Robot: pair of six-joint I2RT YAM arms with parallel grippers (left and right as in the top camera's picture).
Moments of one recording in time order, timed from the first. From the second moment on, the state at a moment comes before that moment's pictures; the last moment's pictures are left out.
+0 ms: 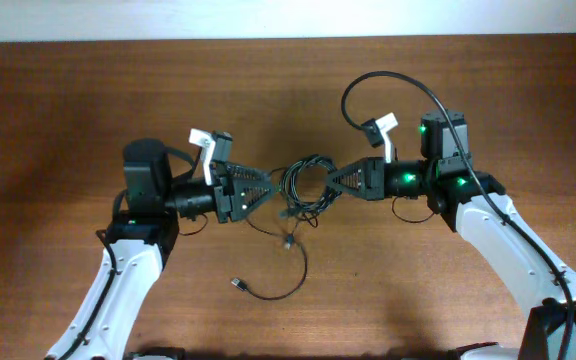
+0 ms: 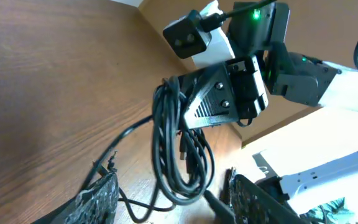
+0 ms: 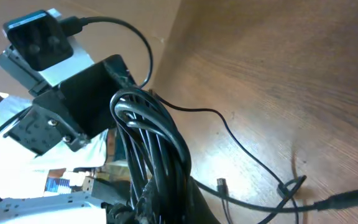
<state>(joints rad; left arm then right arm) -0.04 1.30 0.72 0.06 1.22 -0.25 0.19 1.51 0.93 -0.18 -1.17 0.44</state>
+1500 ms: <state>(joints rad) -0.18 1.30 0.71 0.17 0.86 -0.43 0.32 1.51 0.94 0.08 -0.96 0.76</state>
